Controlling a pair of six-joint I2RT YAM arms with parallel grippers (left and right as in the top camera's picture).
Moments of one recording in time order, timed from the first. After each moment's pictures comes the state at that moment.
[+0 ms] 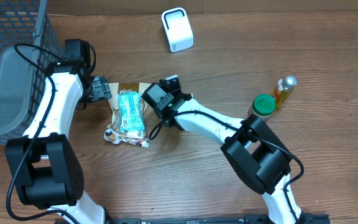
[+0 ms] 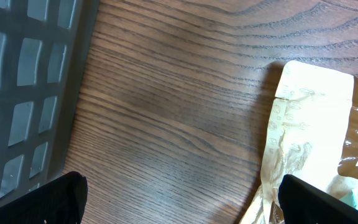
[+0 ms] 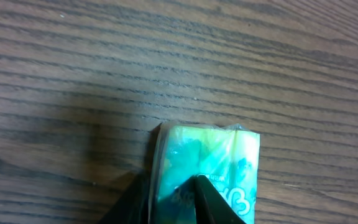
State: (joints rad) left arm 0.07 1.83 1.40 -0.89 -0.23 -0.23; right arm 0.81 2.16 1.51 -0.63 0.52 0.46
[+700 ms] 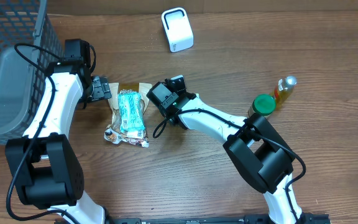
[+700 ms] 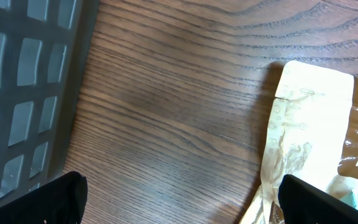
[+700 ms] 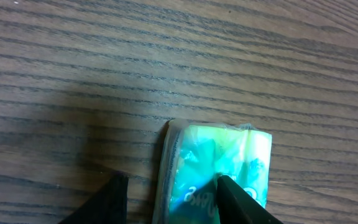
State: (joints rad) left arm 0.07 1.83 1.40 -0.89 -0.23 -0.23; right arm 0.78 2.16 1.48 -0.63 0.51 0.45
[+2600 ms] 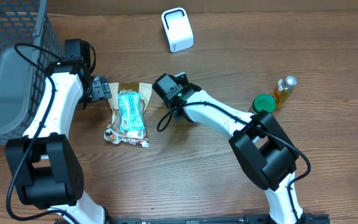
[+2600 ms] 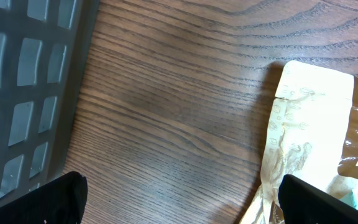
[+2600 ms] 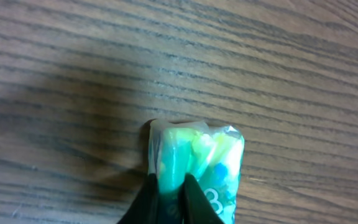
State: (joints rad) left arm 0.07 1.83 1.40 -0.89 -0.23 -0.23; right arm 0.73 2.15 1.54 -0.74 0.42 0.36
